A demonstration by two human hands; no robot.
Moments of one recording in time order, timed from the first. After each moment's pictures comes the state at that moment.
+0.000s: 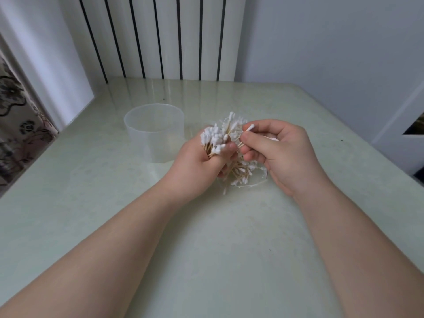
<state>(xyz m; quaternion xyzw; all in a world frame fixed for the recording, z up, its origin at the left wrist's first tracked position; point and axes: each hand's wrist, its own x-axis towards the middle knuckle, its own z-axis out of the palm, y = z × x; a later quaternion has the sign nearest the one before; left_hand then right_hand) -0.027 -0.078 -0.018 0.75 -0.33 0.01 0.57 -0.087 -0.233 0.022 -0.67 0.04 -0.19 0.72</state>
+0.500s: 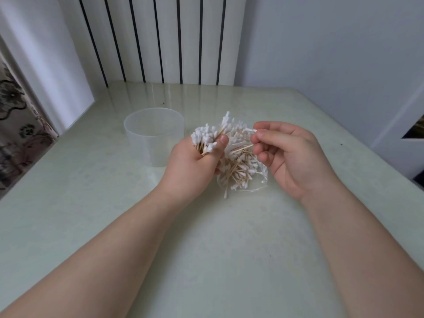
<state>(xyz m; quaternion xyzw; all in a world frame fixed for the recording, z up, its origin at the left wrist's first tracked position) -0.030 -0.078 -0.012 0.75 -0.23 0.04 0.62 -0.092 -0.242 0.033 -0.59 0.06 -0.15 0.79</state>
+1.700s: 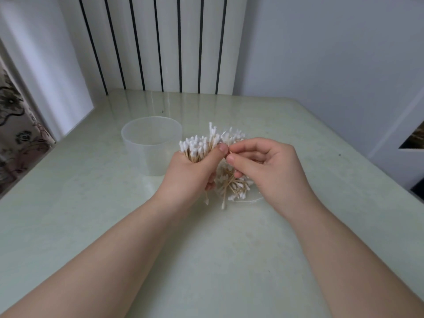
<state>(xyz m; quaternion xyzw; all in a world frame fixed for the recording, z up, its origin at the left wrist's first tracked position) -0.032 -0.083 -0.010 0.64 -0.14 -0.08 0.76 -0.089 -0.226 0.016 -0.74 0.00 -0.21 0.64</state>
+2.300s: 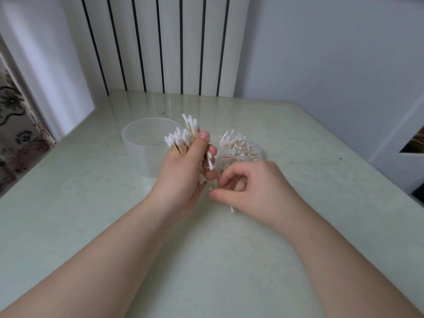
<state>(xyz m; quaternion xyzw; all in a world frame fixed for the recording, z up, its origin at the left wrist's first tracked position) -0.034 -0.083 0.004 0.53 -0.09 -0.10 0.84 -0.095 -0.218 0.009 -0.90 -0.02 -0.11 0.43</state>
